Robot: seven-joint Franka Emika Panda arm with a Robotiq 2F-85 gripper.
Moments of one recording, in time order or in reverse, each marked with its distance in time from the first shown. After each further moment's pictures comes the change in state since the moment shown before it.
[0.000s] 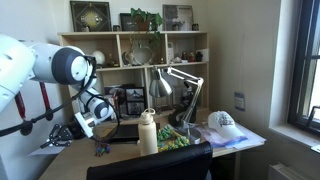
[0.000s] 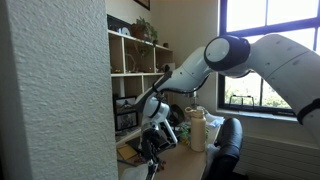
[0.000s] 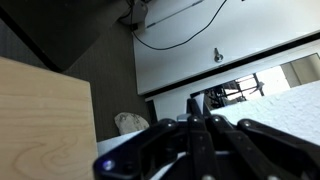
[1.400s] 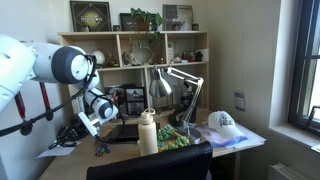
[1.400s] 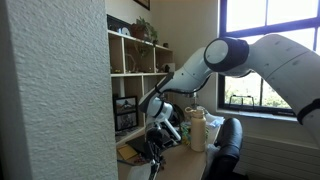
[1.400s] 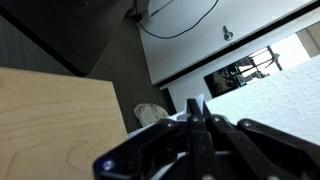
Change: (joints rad) arm -0.001 -0.001 -0.050 0.003 -0.001 0.040 0.120
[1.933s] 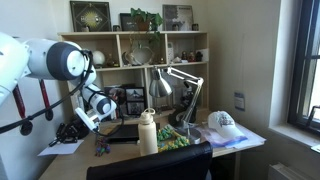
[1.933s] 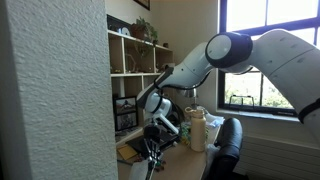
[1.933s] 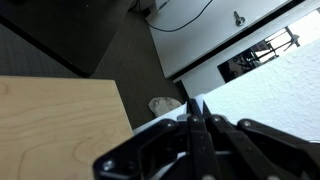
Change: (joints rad) arm 0.019 -0.044 0.000 0.000 -0.010 0.032 0.121
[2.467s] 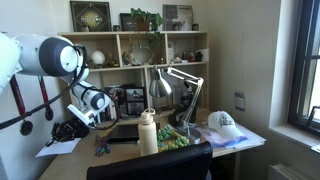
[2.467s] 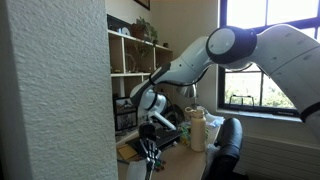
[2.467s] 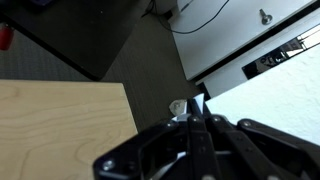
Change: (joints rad) arm 0.059 -0.043 0.002 0.000 -0.065 0.018 0.067
